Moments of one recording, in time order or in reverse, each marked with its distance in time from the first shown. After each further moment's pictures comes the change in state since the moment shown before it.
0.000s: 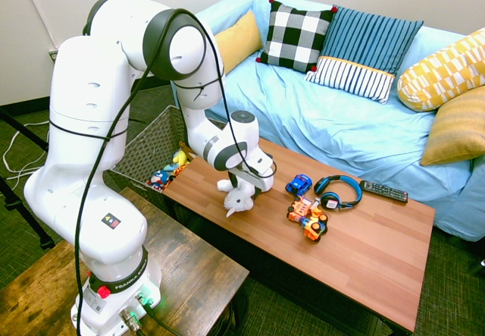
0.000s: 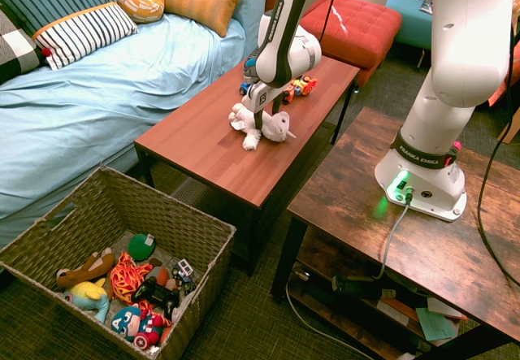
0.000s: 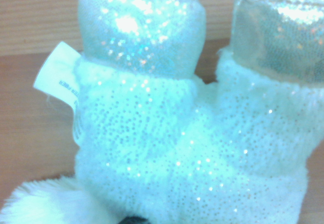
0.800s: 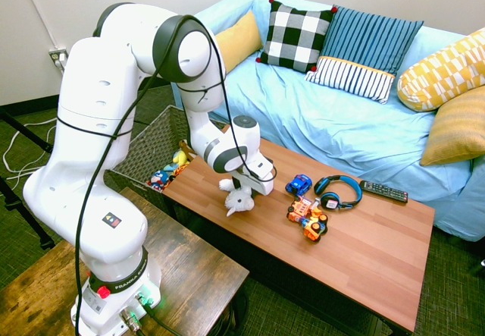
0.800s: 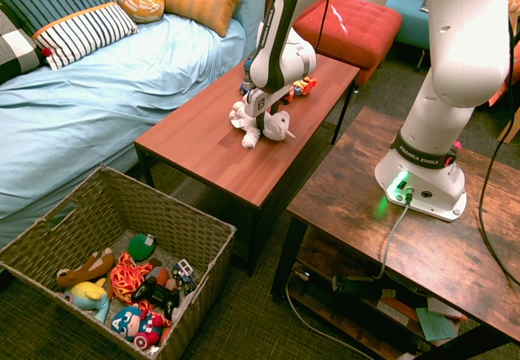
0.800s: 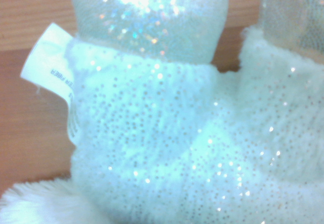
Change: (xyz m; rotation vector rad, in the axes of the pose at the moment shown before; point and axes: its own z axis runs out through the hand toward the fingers) arm 0.004 -0.001 0.017 -0.006 -0.012 0.034
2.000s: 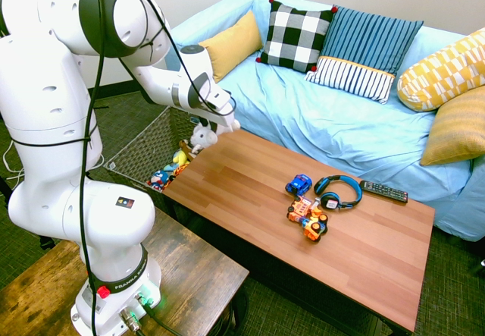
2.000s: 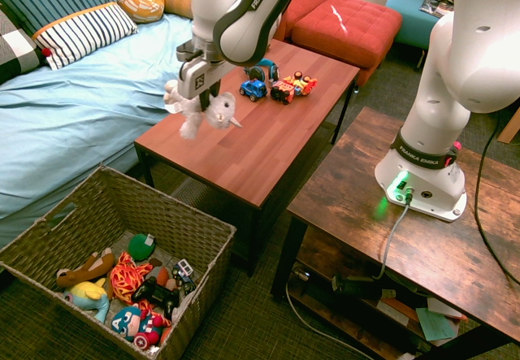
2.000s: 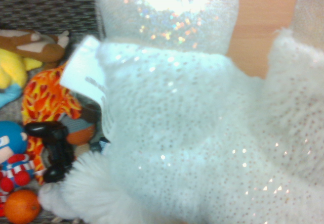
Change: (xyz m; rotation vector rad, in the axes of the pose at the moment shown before) arm -0.159 -0.198 -0.170 0.115 0.077 -0.132
